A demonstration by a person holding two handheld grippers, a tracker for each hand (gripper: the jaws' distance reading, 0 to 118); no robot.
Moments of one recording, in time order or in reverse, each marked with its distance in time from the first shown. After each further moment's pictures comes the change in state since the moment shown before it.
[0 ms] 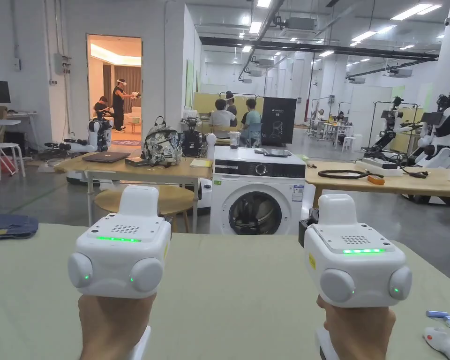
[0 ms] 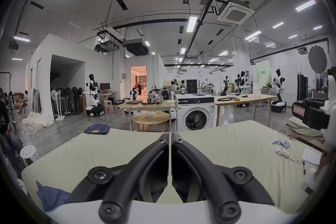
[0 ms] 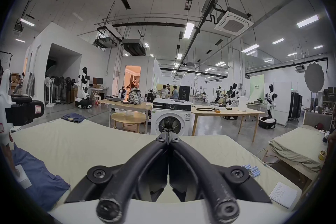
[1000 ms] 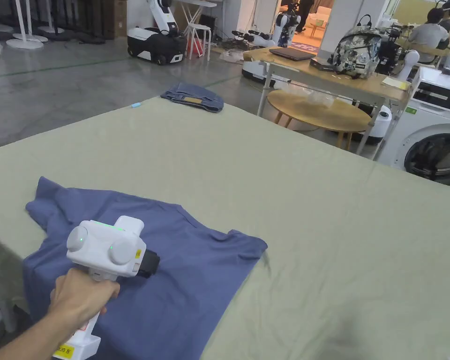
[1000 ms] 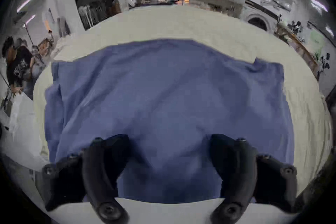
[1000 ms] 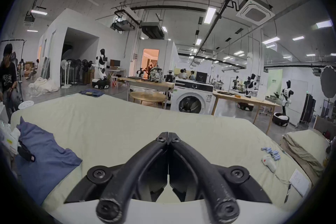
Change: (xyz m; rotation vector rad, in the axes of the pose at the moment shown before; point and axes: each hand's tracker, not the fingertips) left arm -0.304 -0.315 0.071 -0.894 0.321 0.147; right arm -0.098 -0.101 0.011 -0.153 0.147 0.065
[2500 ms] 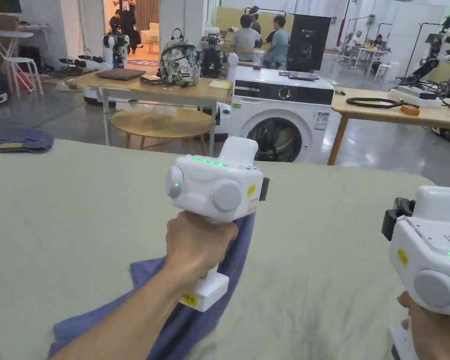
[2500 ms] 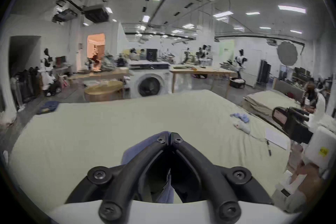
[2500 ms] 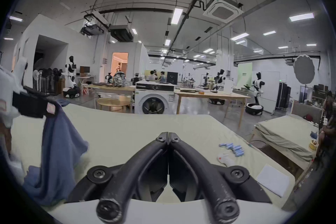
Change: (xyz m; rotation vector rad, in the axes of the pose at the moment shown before) left arm 0.453 0.151 0.216 0.504 -0.717 -0.385; right arm 0.185 -0.001 0.046 0.008 -0.270 -0.094
